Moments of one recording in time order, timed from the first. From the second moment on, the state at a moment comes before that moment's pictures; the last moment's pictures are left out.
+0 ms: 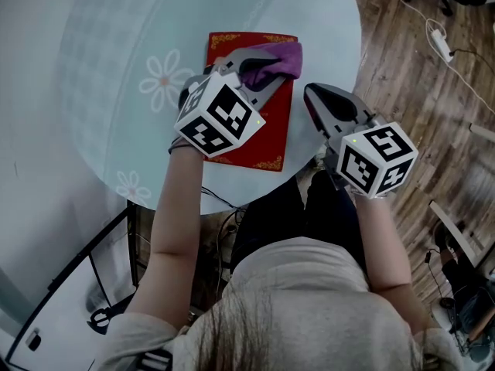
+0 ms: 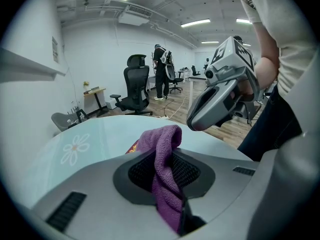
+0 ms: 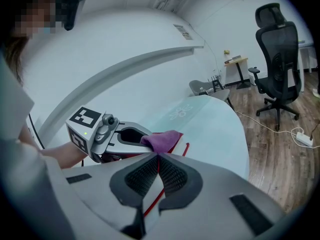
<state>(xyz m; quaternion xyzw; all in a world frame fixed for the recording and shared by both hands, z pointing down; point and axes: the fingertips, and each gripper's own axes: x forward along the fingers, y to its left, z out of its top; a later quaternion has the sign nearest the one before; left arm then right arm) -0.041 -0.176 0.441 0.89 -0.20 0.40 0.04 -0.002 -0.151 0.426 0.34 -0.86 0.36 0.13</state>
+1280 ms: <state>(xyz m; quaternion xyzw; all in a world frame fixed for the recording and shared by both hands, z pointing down) -0.066 -0.059 0.444 0.87 -0.27 0.39 0.10 -0.032 -0.080 0.423 0.22 -0.90 0.34 0.18</state>
